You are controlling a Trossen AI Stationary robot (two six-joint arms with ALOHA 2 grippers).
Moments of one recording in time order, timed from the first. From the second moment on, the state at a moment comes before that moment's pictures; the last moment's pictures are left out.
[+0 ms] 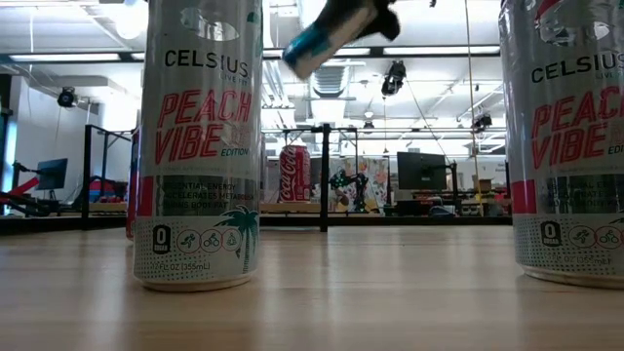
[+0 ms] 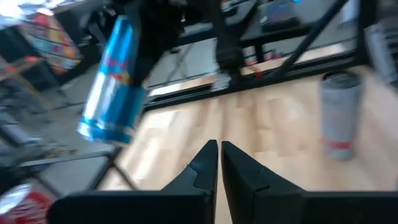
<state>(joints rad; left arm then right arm) -0.49 1.07 0.74 0.07 -0.72 0.13 -0.03 1.58 1.60 -0.70 0.23 0.30</state>
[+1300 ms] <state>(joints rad) -0.05 1.35 0.74 0.30 -0.65 0.38 -0.07 1.75 1.60 -0.50 0.23 0.13</state>
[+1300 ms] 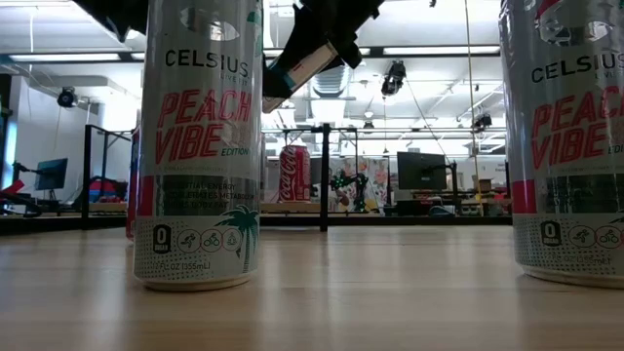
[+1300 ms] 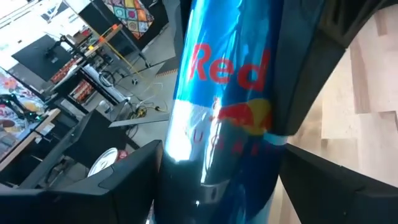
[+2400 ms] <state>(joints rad) -0.05 1.37 0.73 0.35 -0.64 0.35 -0.07 1.75 1.60 -0.50 0.23 0.09</state>
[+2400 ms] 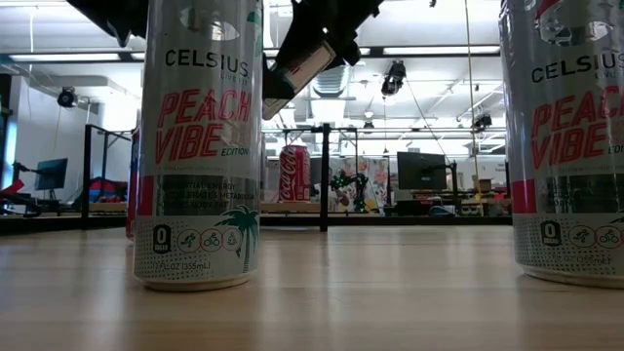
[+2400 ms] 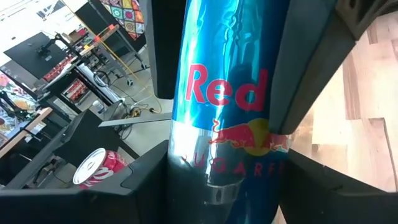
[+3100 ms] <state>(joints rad) -0.05 1.37 0.67 0.48 -0.60 0.29 -0.06 1.65 1.60 -0.45 0.18 0.05</state>
